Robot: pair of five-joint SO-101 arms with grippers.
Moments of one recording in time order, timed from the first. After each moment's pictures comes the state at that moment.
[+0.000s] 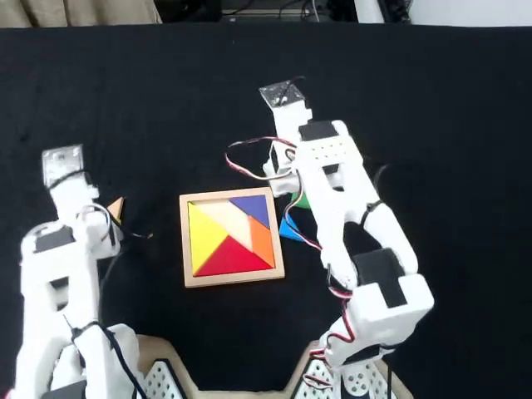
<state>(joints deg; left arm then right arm) -24.7 -36.4 61.0 49.3 -9.8 -11.9 11.1 13.6 63.2 6.0</state>
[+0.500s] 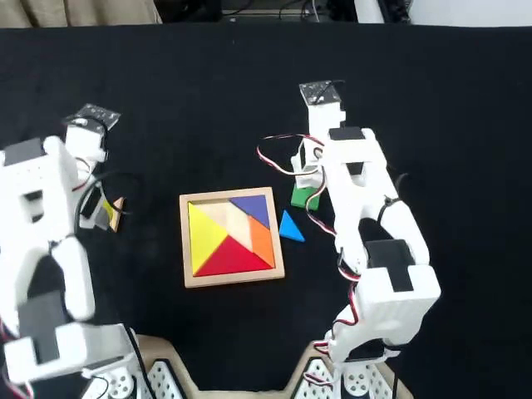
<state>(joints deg) -24.7 -6.2 19.1 80.7 -40.4 -4.7 14.4 15.0 55.7 5.6</state>
